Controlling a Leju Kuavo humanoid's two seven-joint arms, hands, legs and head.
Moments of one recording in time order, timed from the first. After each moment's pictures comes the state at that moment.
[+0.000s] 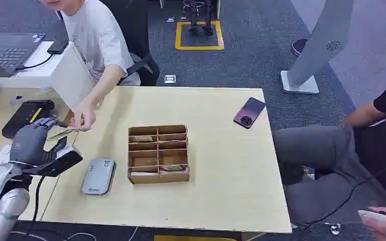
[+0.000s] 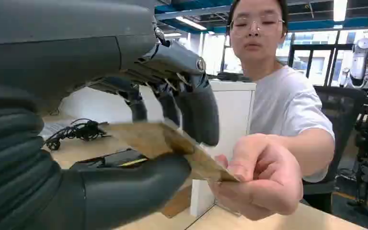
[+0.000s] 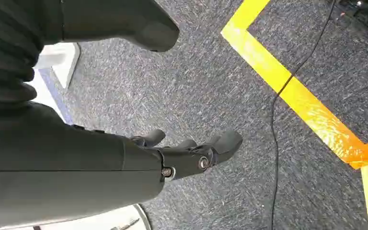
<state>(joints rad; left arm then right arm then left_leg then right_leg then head) -0.19 0.50 -0.11 -1.51 -0.76 0.21 -0.08 0.00 0.02 -0.60 -0.14 1.54 -0.13 -0.20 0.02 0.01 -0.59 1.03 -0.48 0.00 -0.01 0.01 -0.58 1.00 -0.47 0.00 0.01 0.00</state>
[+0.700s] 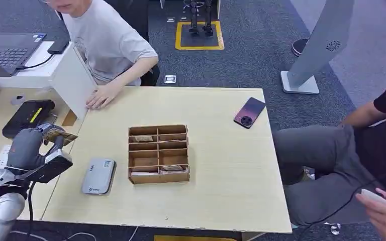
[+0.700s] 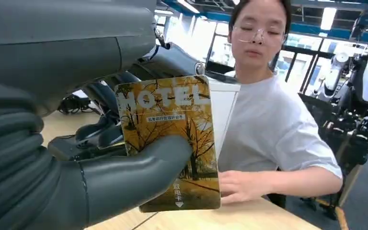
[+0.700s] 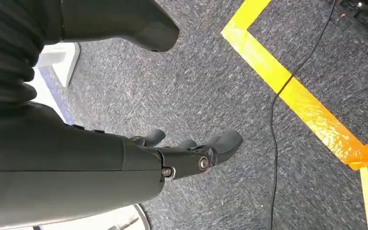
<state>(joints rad) -0.14 0.49 -0.06 -1.56 -0.58 0.20 -0.19 0.00 0.02 -0.60 -0.14 1.55 -0.12 -0.20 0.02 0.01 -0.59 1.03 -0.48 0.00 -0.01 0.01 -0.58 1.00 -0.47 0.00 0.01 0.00</state>
